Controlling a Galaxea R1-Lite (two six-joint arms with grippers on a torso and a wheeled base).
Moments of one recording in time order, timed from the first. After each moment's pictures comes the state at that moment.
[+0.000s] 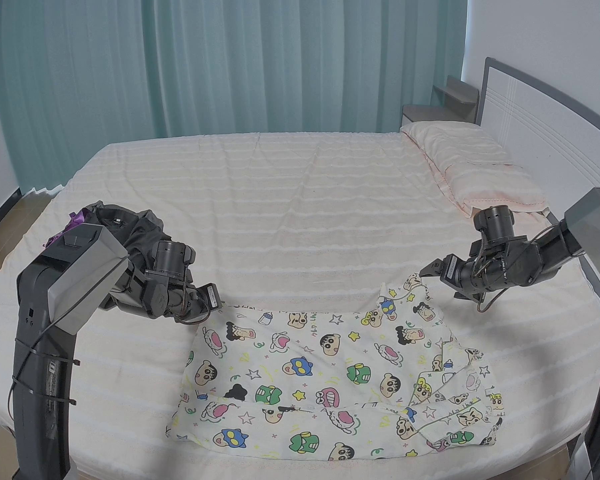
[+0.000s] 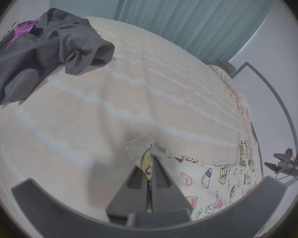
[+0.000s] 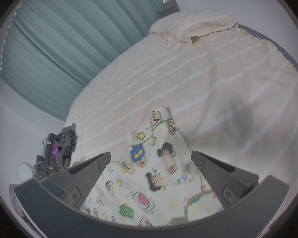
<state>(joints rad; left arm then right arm) -0.15 2.53 -1.42 -0.31 -0.13 -0.46 0.14 2.22 -1.23 -0.21 0.15 0.57</state>
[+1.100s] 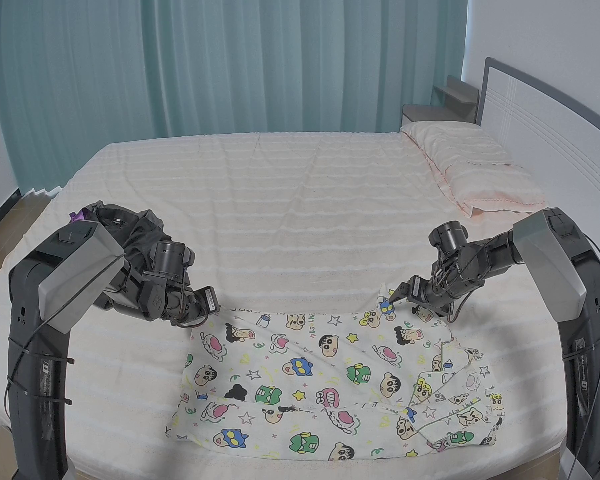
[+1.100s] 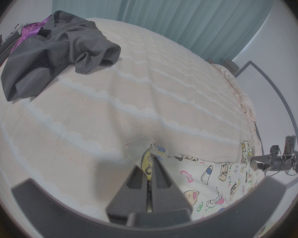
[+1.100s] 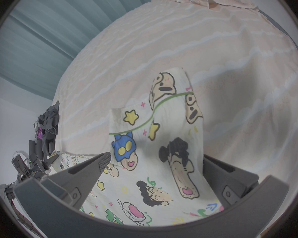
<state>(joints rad) -0.16 2.47 -1.34 -0.31 -0.09 -0.47 0.19 2.55 -1.71 0.19 0.17 0.51</state>
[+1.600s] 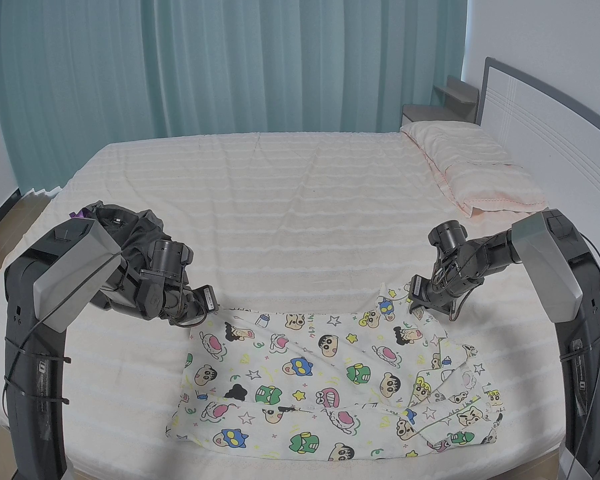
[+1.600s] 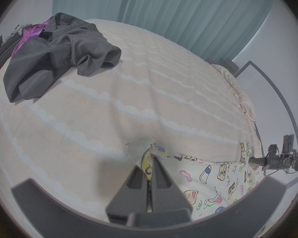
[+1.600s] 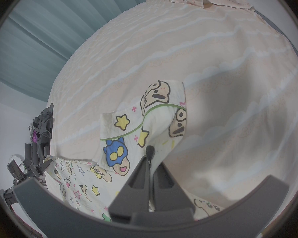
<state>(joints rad) -0.16 2.45 -1.32 -0.31 -0.08 -0.47 0.20 2.57 -1.76 0.24 0.13 0.52</state>
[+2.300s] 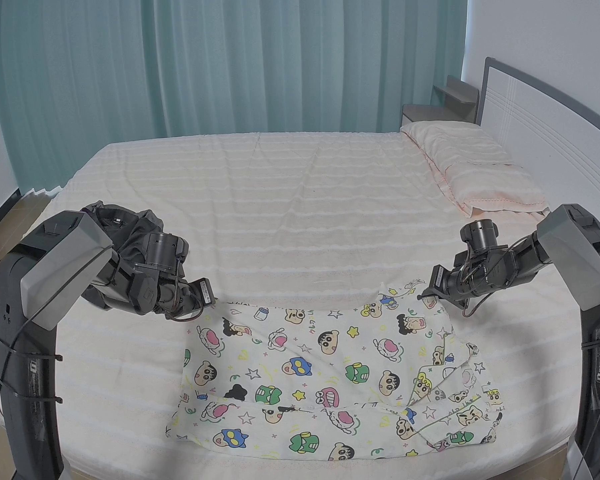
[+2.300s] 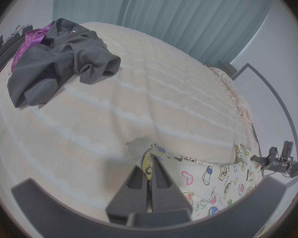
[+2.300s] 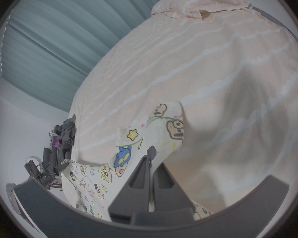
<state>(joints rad) -0.16 2.40 -1.30 -0.31 -0.08 -0.47 0.10 2.45 -1.46 -0.13 0.30 0.52</state>
